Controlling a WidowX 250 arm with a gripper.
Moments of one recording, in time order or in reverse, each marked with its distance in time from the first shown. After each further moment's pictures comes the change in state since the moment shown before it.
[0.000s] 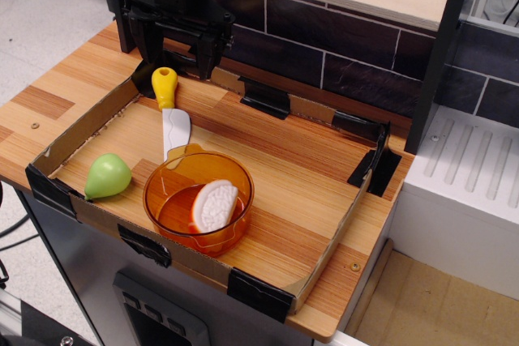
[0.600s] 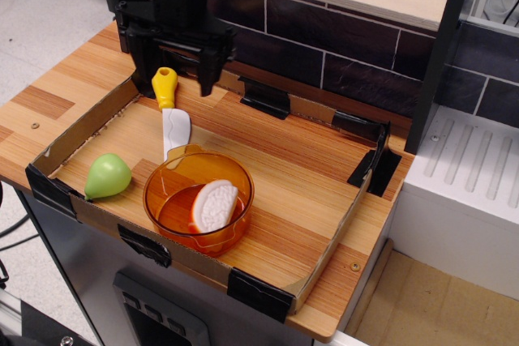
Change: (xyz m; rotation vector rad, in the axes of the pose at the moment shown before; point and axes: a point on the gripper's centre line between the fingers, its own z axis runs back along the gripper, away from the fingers) arm -0.019 -0.026 0.015 -0.033 0.064 0.053
